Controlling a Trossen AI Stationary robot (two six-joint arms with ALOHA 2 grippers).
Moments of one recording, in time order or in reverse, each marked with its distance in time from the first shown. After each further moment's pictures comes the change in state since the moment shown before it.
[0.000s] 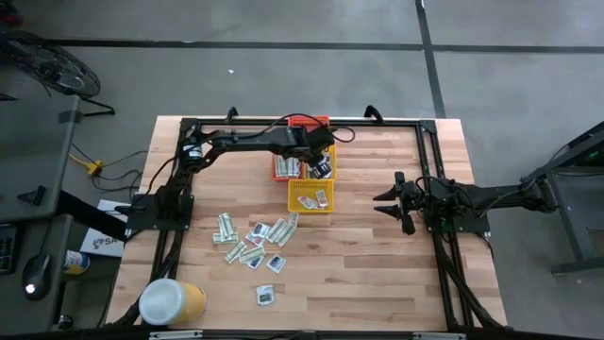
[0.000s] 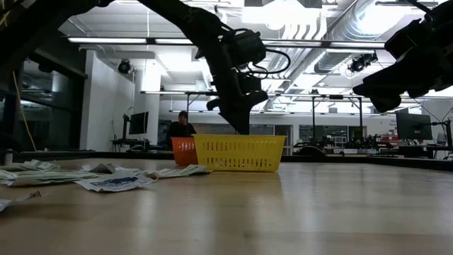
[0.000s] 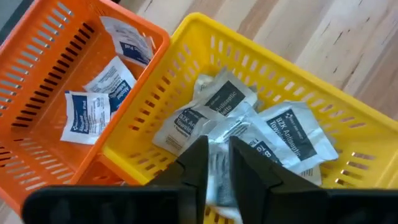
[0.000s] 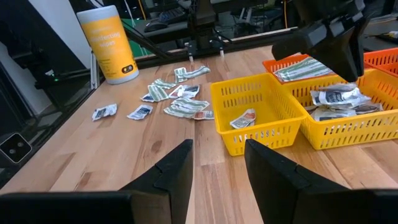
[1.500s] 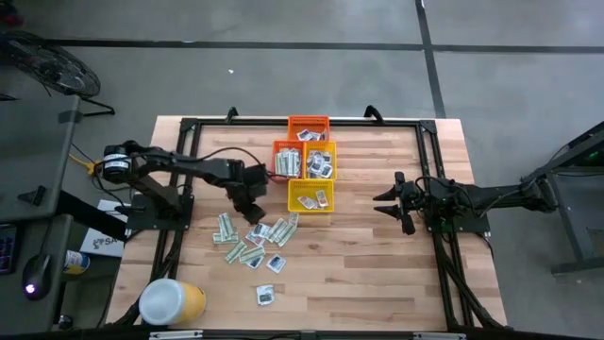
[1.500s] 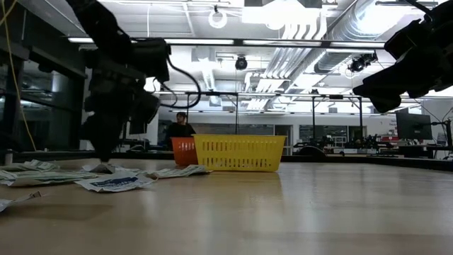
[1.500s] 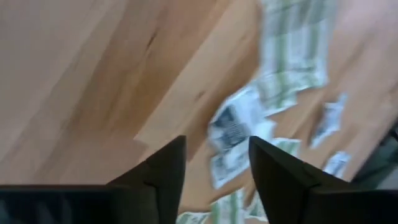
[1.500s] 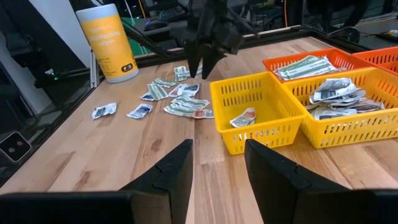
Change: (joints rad) left arm -0.095 -0.619 -1.004 0.114 0.720 -0.369; right arm 0.000 0.005 0.000 0.000 0.000 0.000
